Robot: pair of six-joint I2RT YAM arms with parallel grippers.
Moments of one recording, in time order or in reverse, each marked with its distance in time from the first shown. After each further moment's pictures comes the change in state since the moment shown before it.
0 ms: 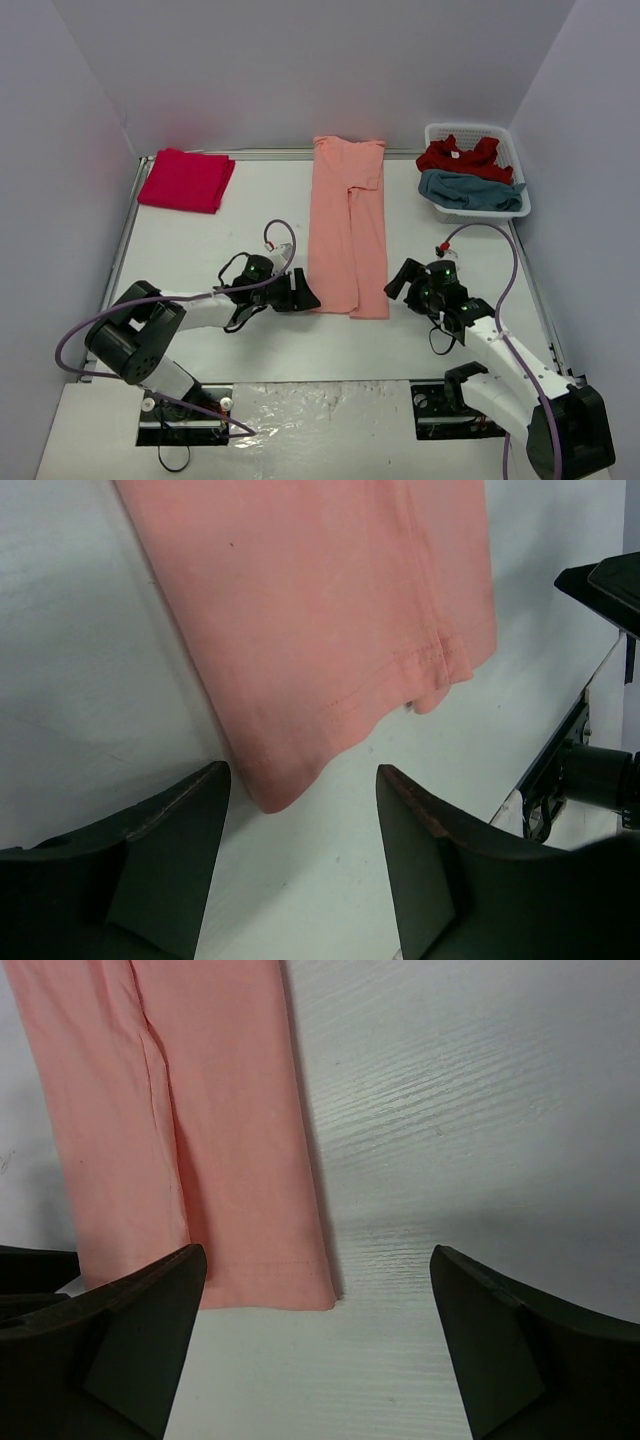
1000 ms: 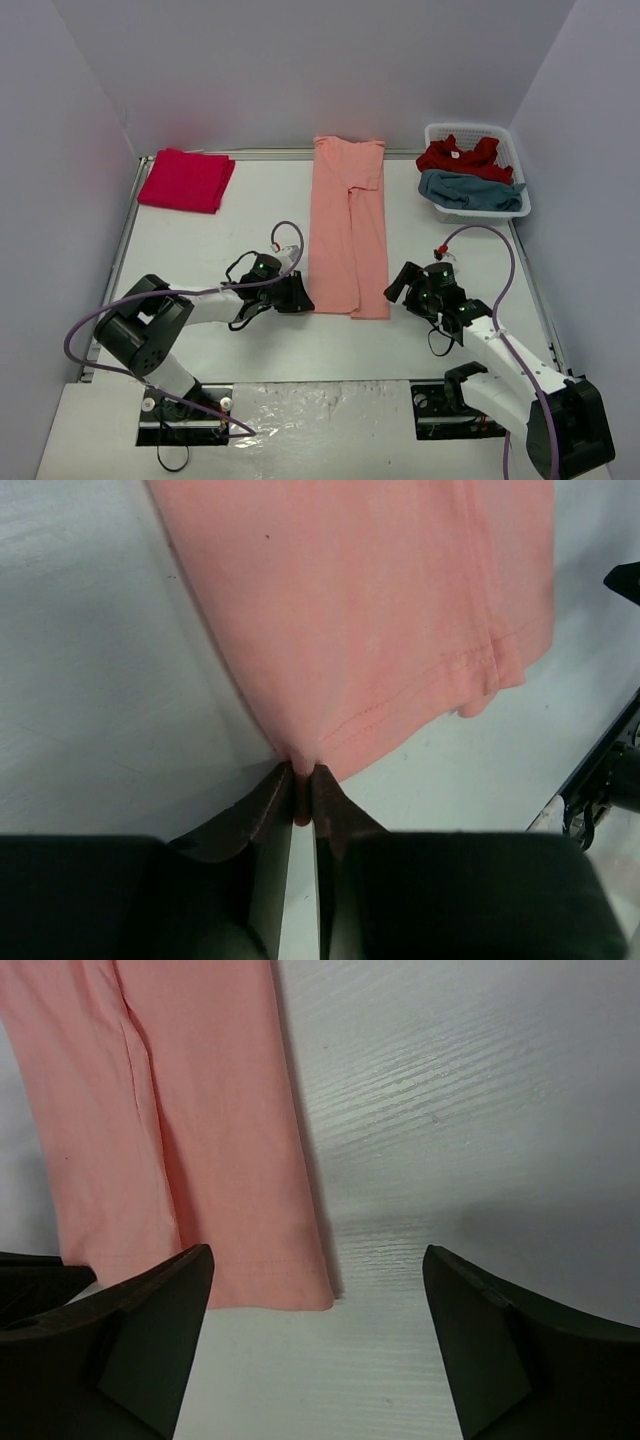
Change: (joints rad) left arm -0.034 0.056 0.059 -0.093 -0.051 0.043; right arm 0.010 0.024 -0.023 0.018 -0.001 0.015
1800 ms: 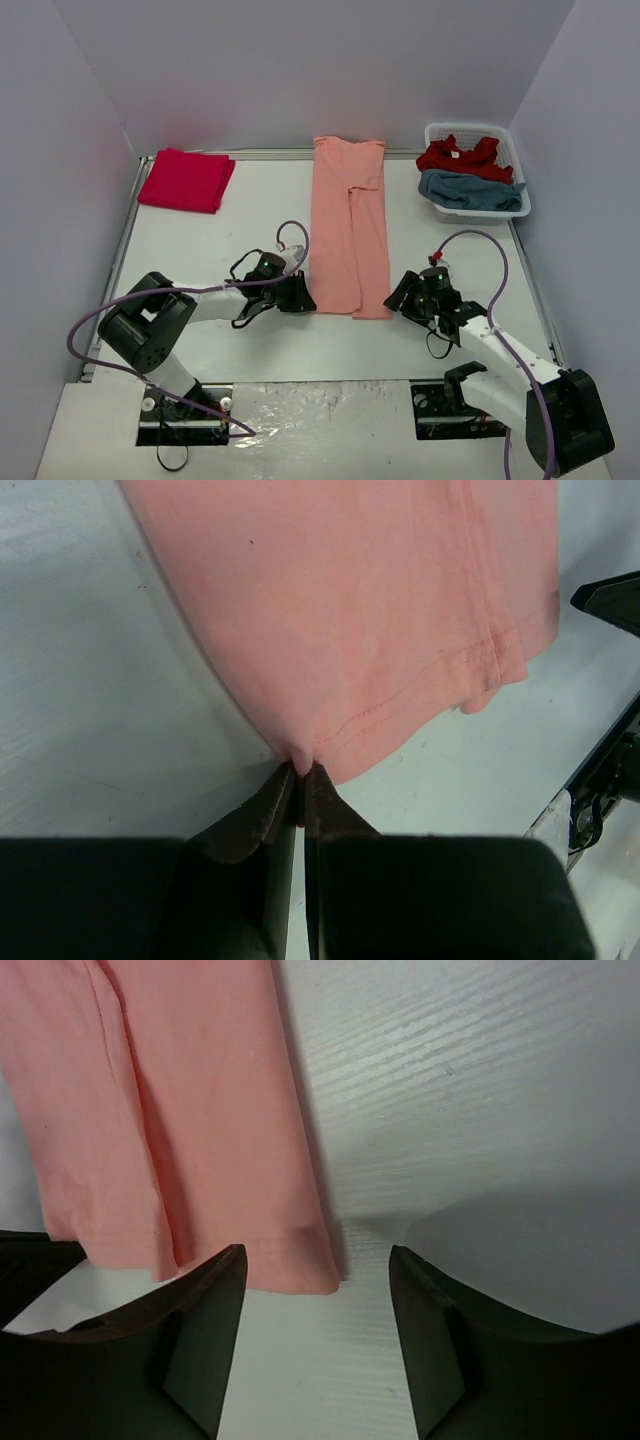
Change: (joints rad) left arm -0.019 0.024 0.039 -0.039 -0.001 0.029; right arm 0.016 0.039 -0.034 0.029 -0.054 0.033
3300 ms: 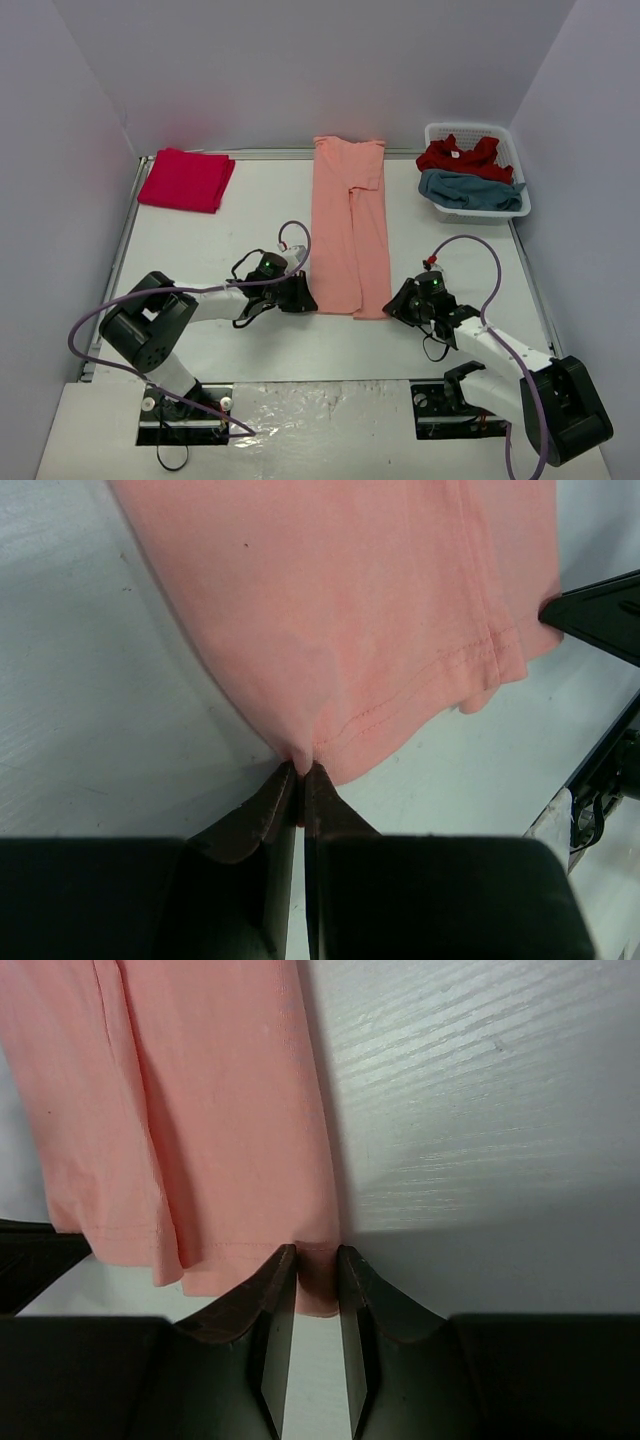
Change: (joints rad) left arm -0.011 0.005 0.005 0.000 -0.002 0.003; right arm 0.036 0.063 -0.066 0.138 -0.032 0.049
